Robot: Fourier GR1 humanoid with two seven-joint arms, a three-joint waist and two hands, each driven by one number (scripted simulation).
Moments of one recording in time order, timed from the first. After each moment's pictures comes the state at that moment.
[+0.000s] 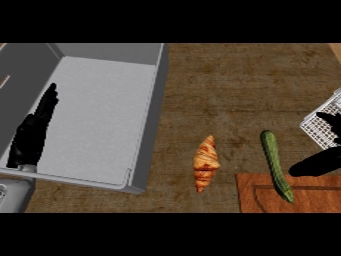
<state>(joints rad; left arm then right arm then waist) -0.17 0.41 -0.10 -1.41 -0.01 0.22 0.04 -0.26 -0.88 0.36 -1.70 -0.24 -0.10 1.16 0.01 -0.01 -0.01</state>
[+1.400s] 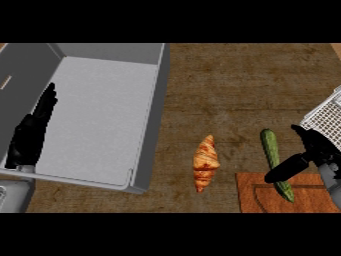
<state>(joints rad) -0.16 0.37 -0.06 -1.44 -0.05 0.19 0.06 -0.28 -0.71 0.48 -1.57 -0.04 -0.09 1.19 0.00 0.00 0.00</state>
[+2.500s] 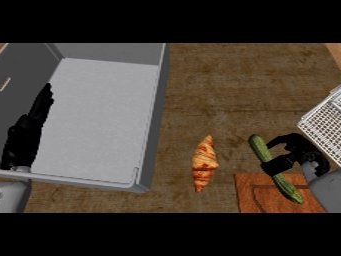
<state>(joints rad) -0.15 0.35 -0.01 -1.45 -0.07 0.14 0.06 -0.29 -0.58 0.46 -1.40 0.02 0.03 1.07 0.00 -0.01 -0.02</state>
